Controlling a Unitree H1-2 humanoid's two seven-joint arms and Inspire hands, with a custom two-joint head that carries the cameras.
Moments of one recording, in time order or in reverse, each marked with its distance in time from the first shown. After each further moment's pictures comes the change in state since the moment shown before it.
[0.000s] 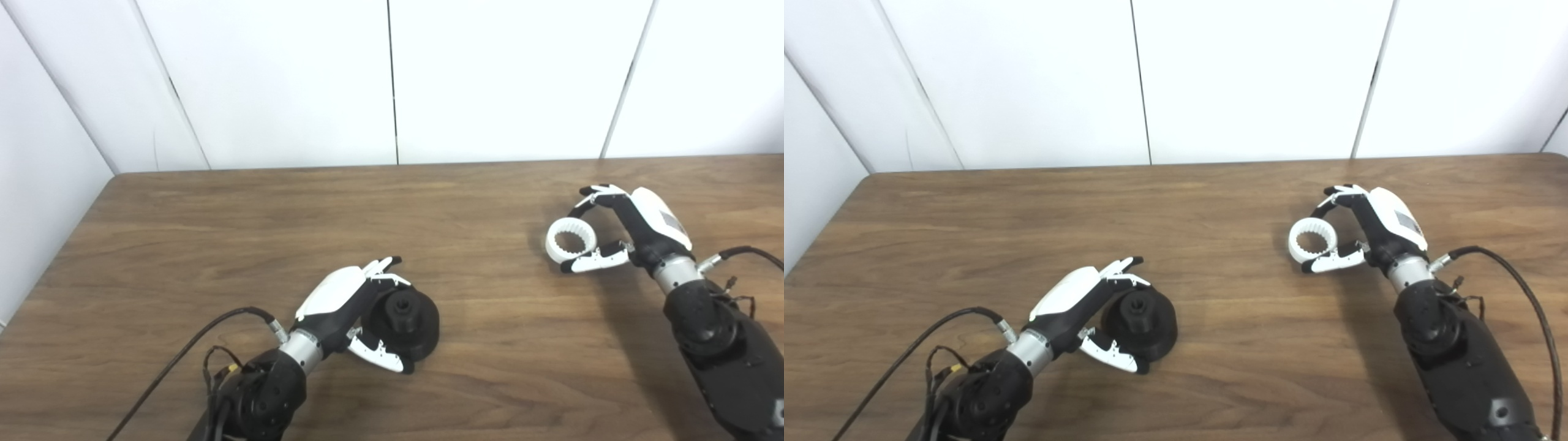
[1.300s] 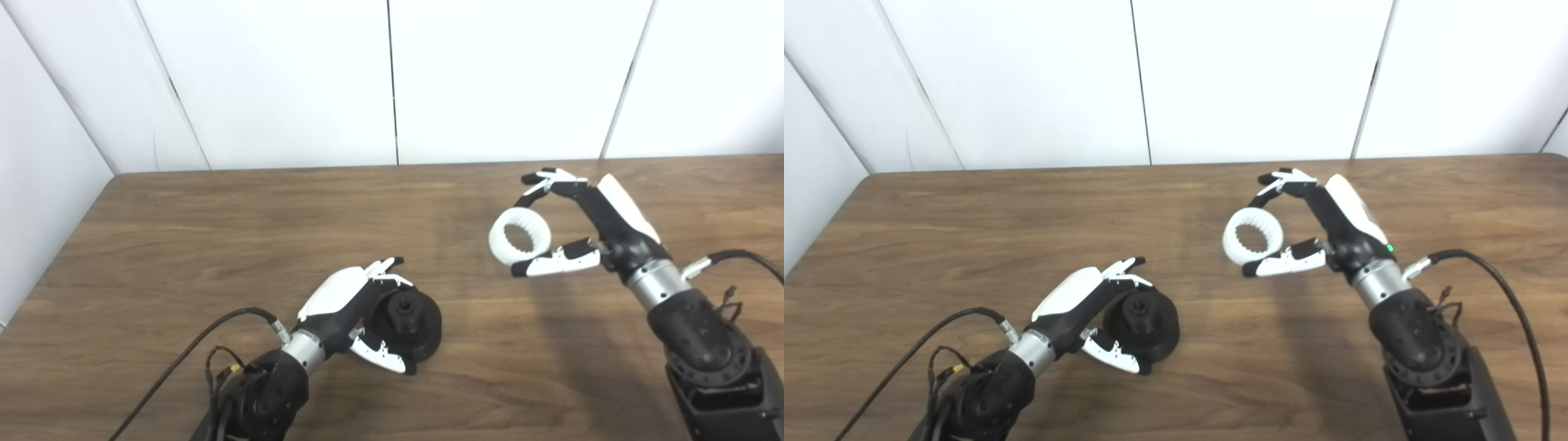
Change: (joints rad) left arm -0.004 -0.007 -0.007 0.000 0.002 0.005 -0.003; right arm 0.115 0.115 0.012 -0.516 0.084 0.206 0.209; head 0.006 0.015
